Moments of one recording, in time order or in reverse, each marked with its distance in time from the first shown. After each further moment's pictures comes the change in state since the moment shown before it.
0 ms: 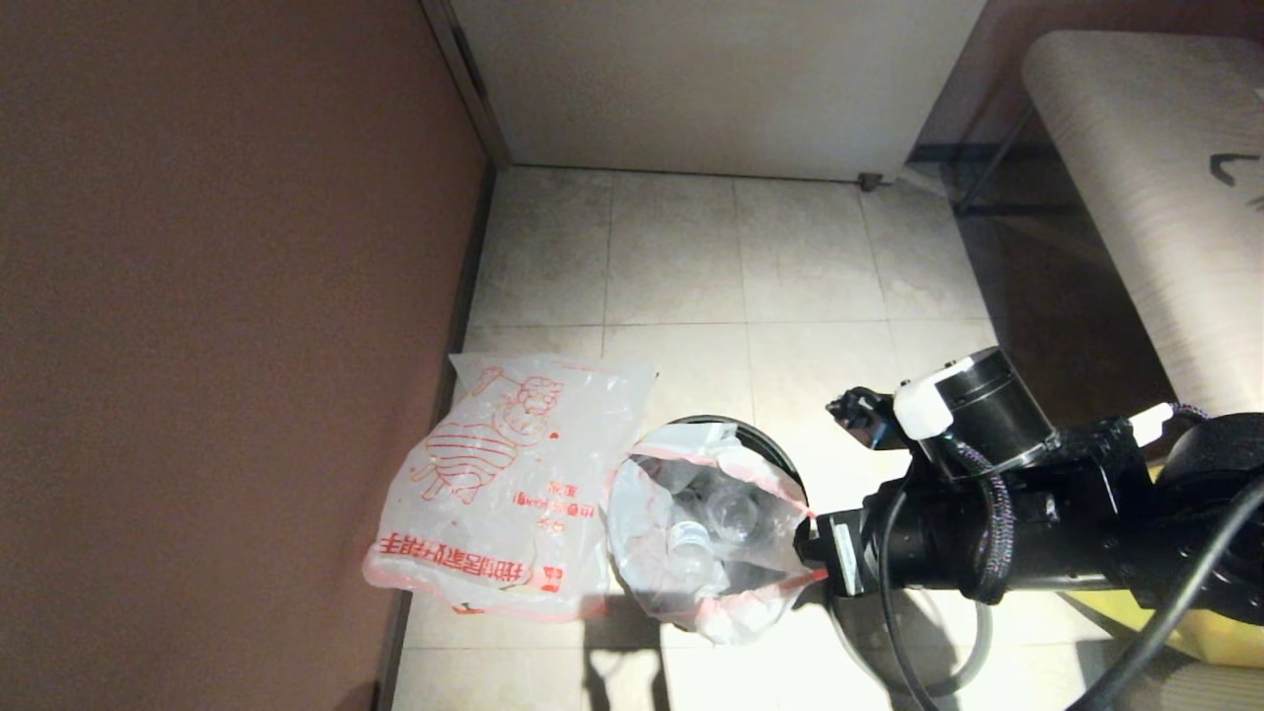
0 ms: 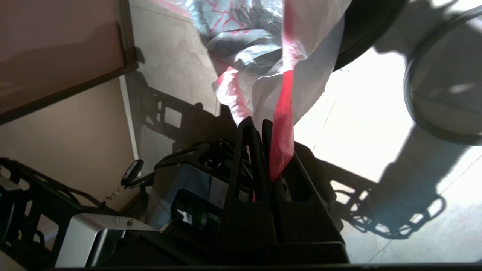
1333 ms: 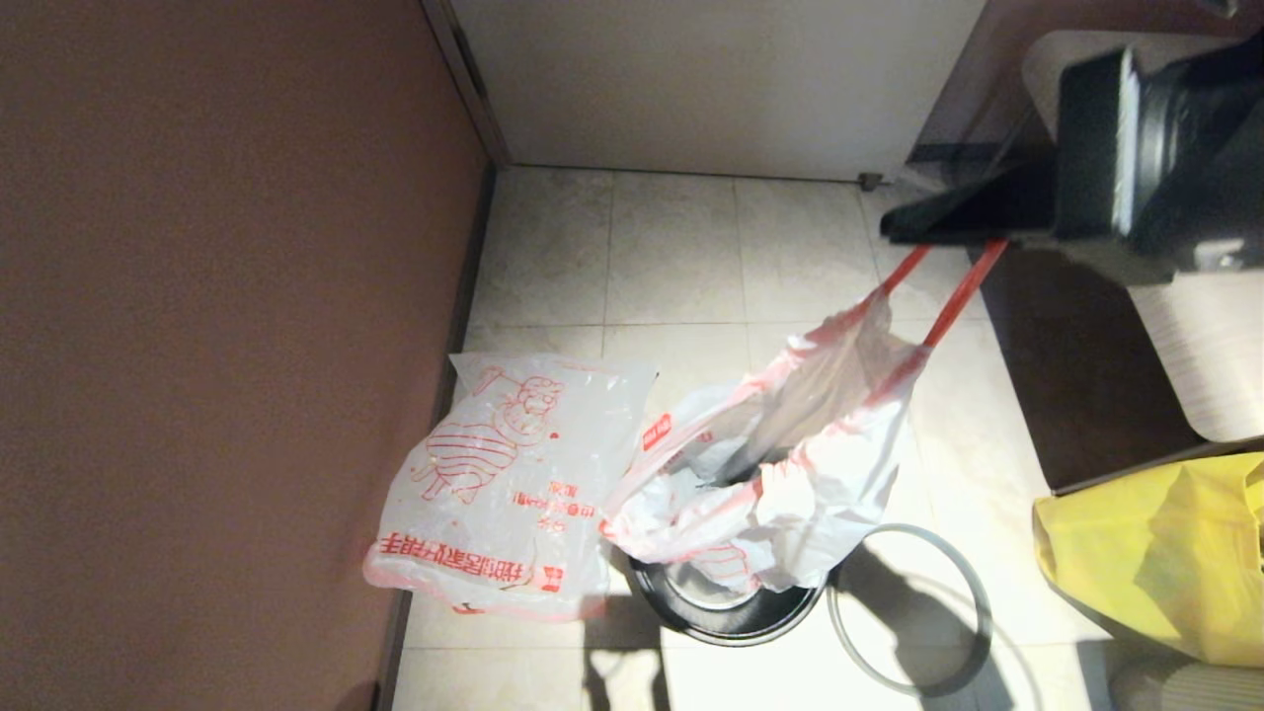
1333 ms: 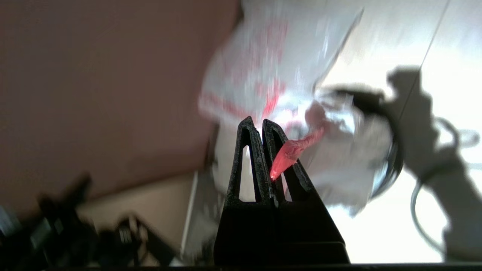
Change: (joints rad) left arm 0.000 0.000 0.000 0.000 0.000 0.000; right arm 0.088 -0.236 -0.670 0.395 -0.091 -0.011
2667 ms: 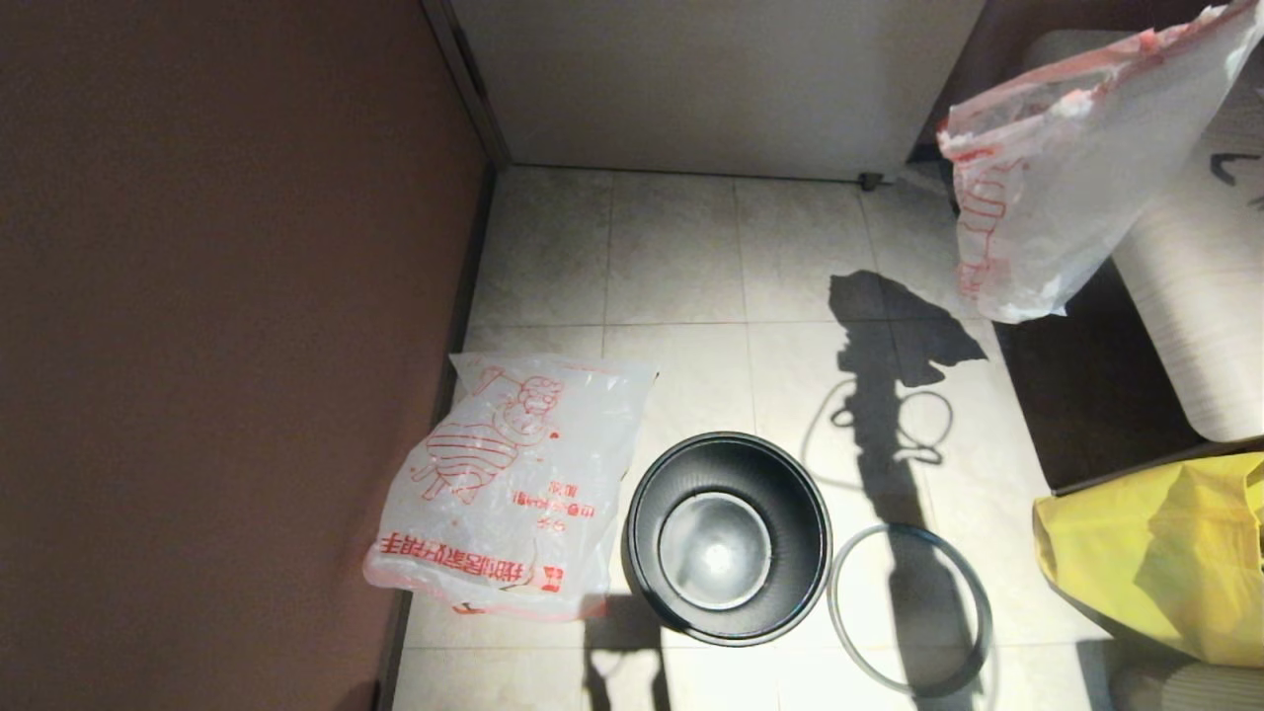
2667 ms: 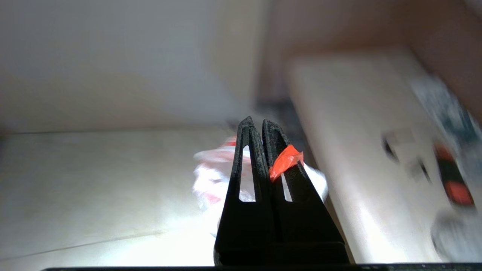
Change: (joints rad) left arm 0.000 0.000 0.000 0.000 0.000 0.000; right arm -0.718 0.188 -0.295 -0.500 -0.193 -0.386
